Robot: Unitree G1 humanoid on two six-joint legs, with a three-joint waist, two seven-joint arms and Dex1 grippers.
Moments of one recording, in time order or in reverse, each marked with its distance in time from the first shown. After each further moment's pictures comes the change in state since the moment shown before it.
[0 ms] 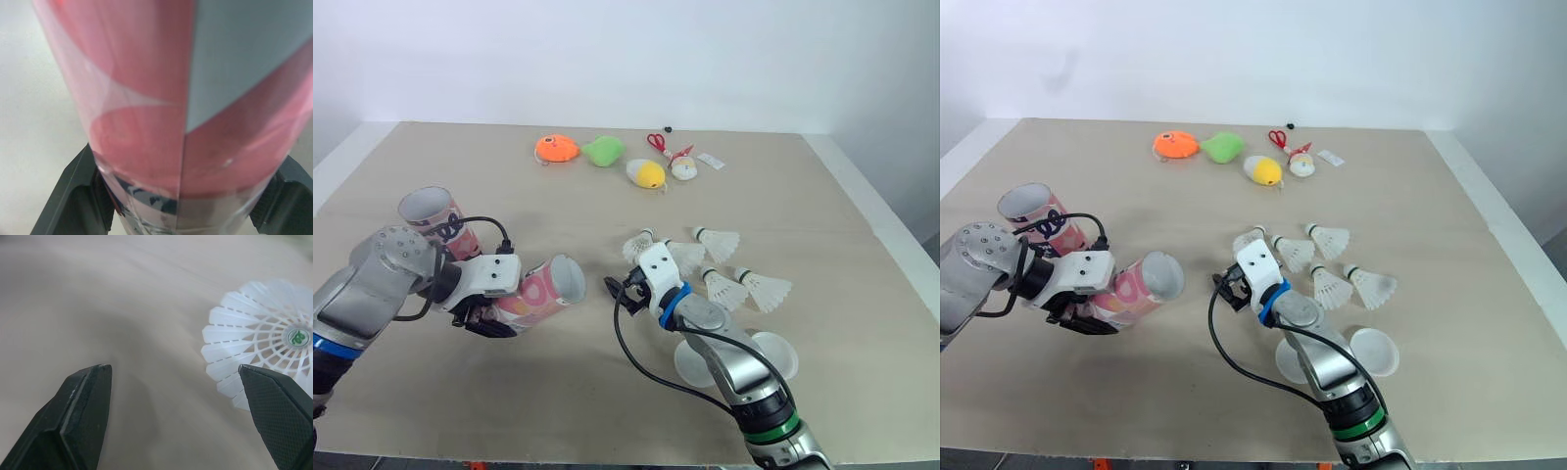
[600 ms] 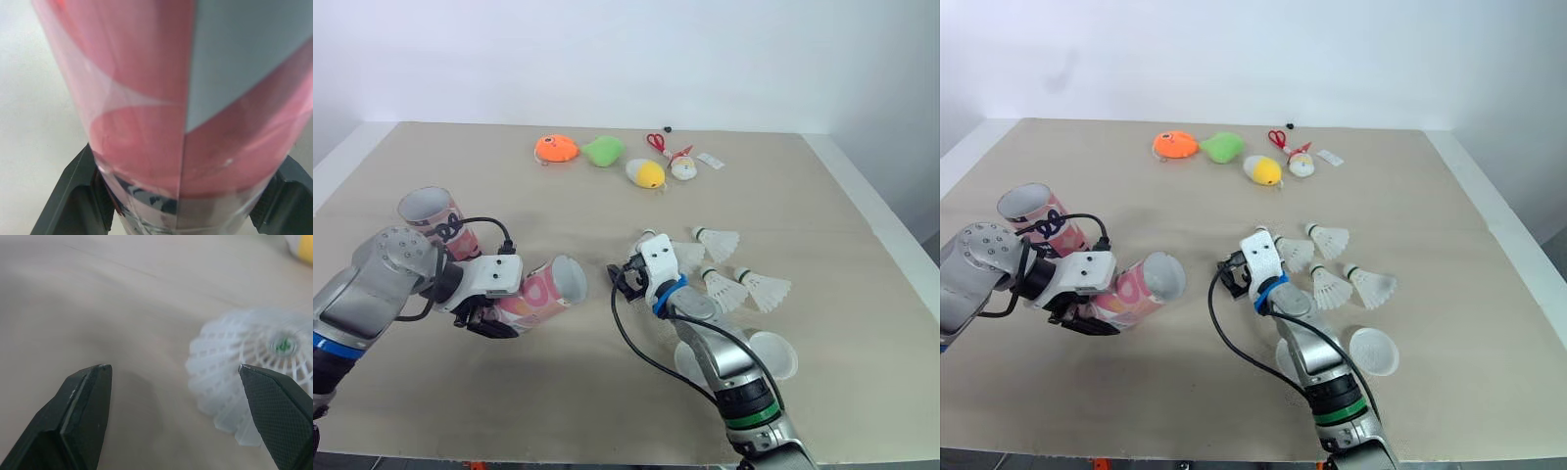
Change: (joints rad) left arm -0.002 -0.010 0.000 -0.001 0.000 0.000 -0.006; right arm -0.072 0.129 -0.088 0.198 -0.020 -0.024 -0.108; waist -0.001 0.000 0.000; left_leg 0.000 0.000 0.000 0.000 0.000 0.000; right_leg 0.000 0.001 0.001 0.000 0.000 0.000
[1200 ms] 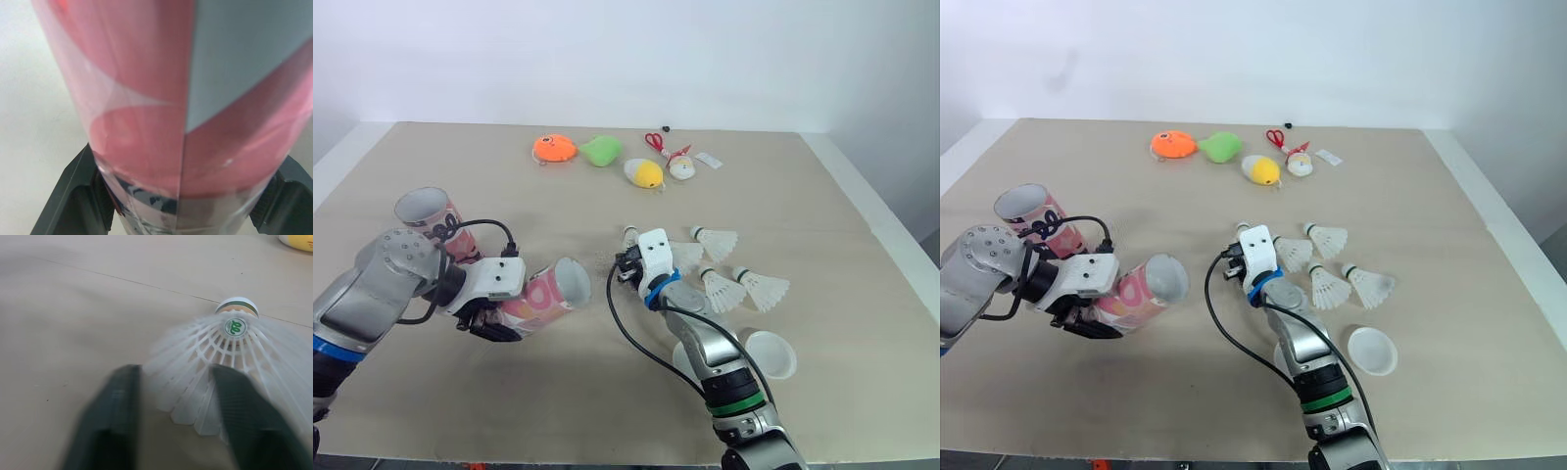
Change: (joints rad) left arm 0.008 -0.002 0.000 -0.033 -0.018 0.021 0.002; right arm -0.042 0.071 -0.038 0.093 0.001 -0.047 -0.012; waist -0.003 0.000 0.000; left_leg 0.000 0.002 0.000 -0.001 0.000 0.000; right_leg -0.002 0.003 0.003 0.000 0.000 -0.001
